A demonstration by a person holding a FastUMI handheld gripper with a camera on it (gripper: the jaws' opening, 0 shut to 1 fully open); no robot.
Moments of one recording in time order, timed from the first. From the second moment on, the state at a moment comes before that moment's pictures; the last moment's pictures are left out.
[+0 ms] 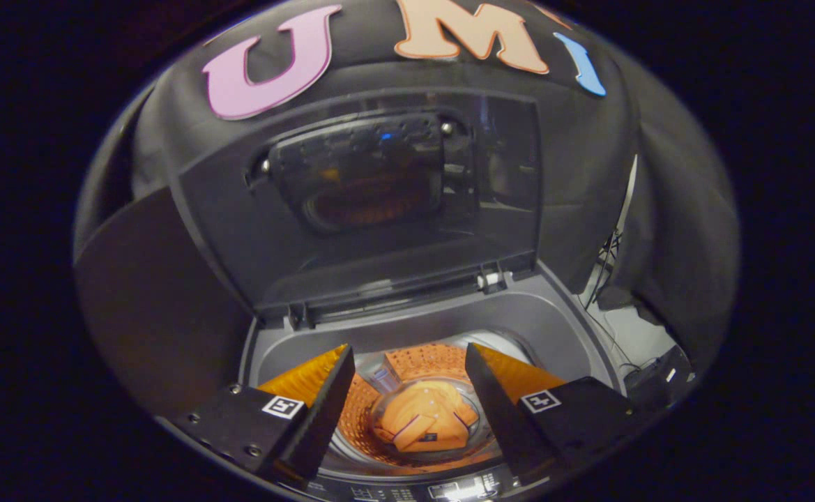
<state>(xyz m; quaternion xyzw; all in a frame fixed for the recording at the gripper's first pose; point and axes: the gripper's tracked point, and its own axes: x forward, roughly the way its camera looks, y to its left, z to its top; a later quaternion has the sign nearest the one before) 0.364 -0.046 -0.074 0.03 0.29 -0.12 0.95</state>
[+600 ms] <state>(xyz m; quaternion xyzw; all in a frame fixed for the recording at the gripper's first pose) 0.415 -0.038 0.096 -0.01 0.12 -0.13 0.98</state>
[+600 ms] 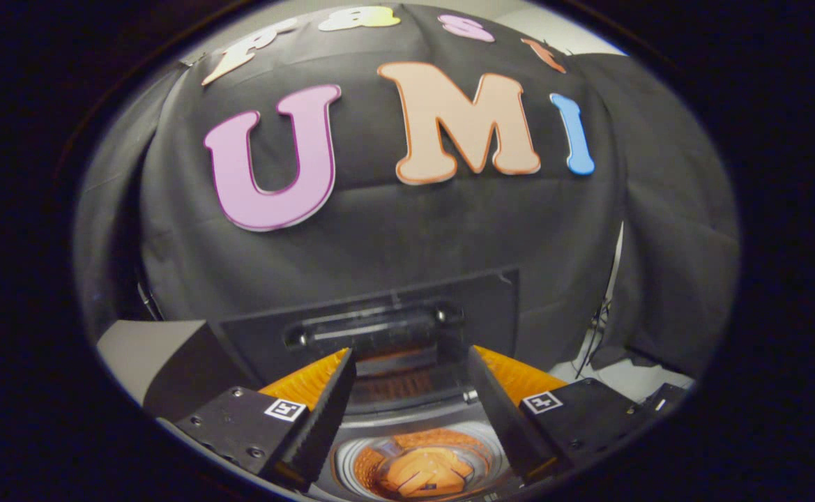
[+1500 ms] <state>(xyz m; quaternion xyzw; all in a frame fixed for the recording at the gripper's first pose) 0.541 -0.014 0.092 -0.09 0.06 -0.11 0.99</state>
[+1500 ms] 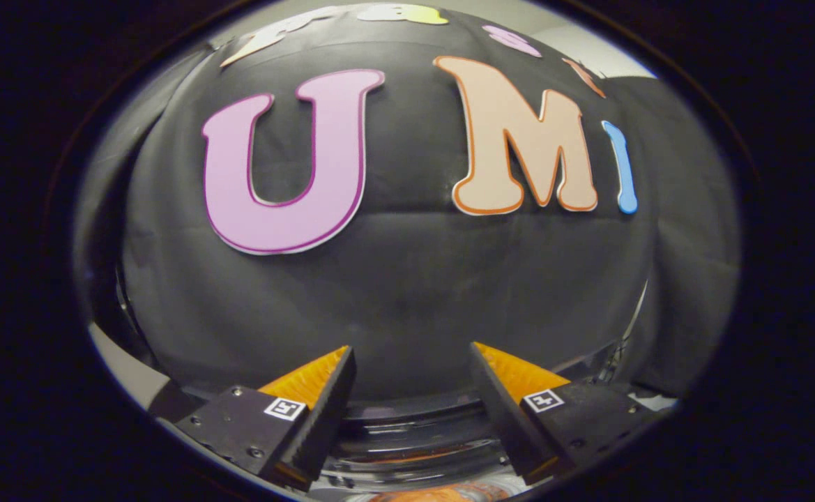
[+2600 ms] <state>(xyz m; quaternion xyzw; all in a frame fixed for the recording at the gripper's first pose) 0.529 -0.012 0.105 -0.07 -0.03 -0.11 0.99</state>
